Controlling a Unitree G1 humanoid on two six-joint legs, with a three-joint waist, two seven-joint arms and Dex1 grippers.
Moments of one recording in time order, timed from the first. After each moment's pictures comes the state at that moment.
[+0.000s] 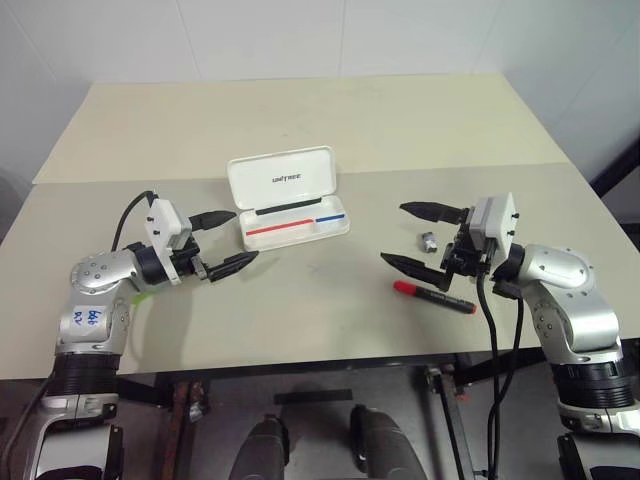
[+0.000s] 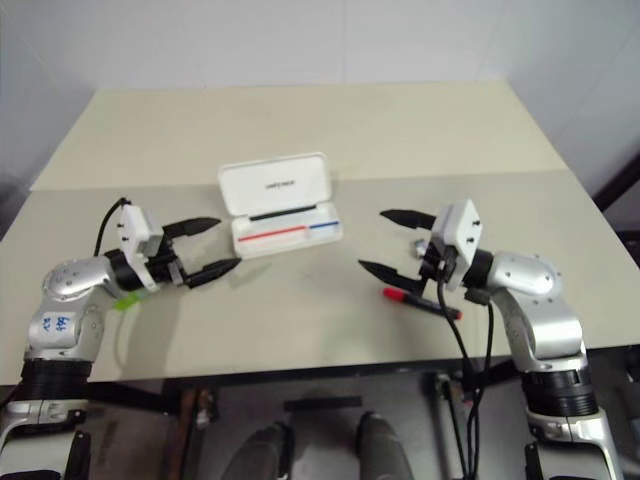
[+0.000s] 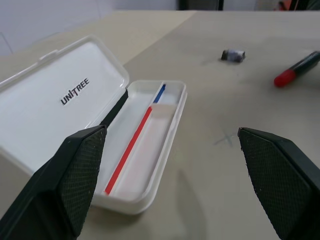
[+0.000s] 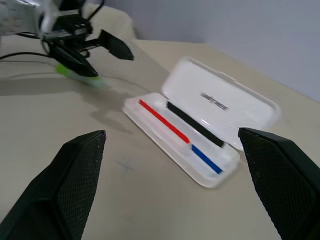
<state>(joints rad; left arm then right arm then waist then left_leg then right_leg) -0.44 0.65 0.16 0.21 -0.39 0.08 -1.02 -0.43 -0.61 -0.05 -0.12 0.46 0.16 1.04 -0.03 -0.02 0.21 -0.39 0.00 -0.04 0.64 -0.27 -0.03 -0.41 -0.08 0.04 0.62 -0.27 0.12</state>
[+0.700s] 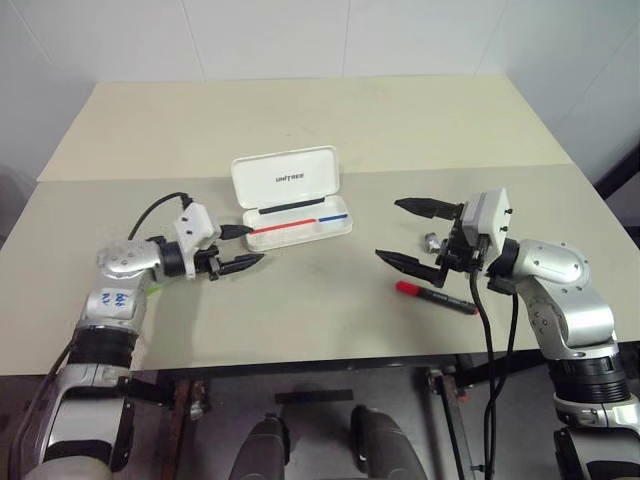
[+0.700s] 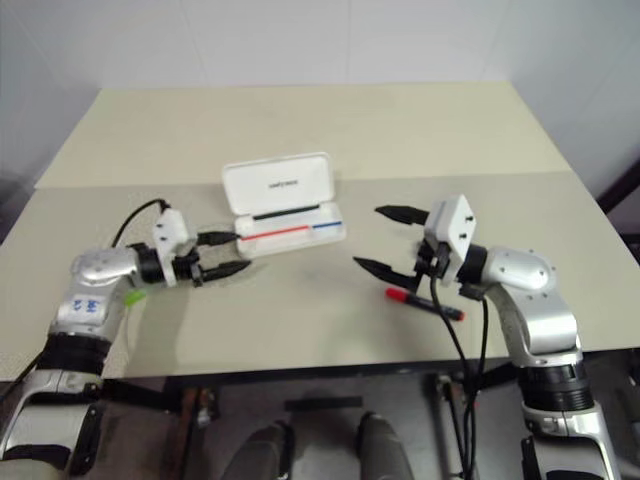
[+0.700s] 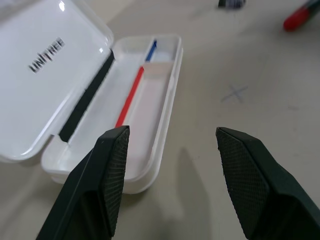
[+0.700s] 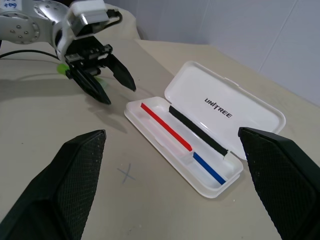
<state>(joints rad) -0.63 0.62 -0.01 0.48 -0.19 -0.04 -1.04 -0.45 -0.60 -0.04 -0.12 0.44 0.18 1.02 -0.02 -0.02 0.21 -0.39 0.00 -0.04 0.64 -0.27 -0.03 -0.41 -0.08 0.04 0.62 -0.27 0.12</state>
